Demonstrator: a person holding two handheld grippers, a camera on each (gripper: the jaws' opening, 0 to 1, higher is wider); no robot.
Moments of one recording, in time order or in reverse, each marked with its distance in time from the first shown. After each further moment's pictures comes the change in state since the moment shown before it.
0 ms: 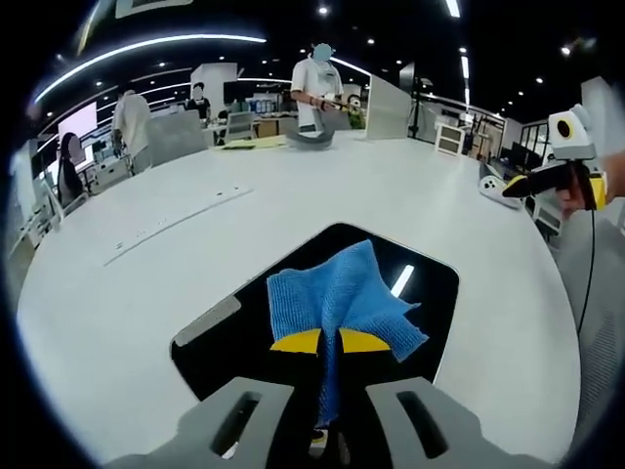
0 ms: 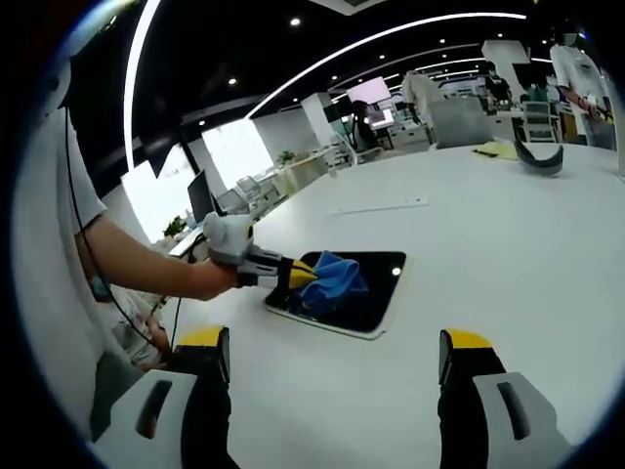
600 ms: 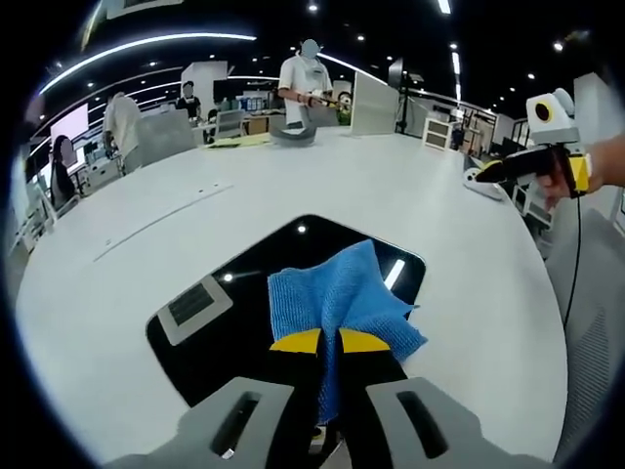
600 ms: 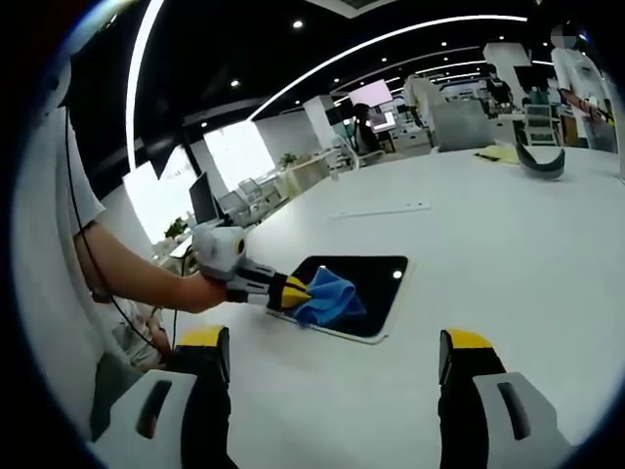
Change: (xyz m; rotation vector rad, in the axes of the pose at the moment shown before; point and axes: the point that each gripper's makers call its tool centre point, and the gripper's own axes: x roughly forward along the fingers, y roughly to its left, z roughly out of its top) left arm -0.010 -0.031 -0.011 0.004 0.015 -0.036; right arm 0.000 0.002 0.005 -0.005 -0.016 0.002
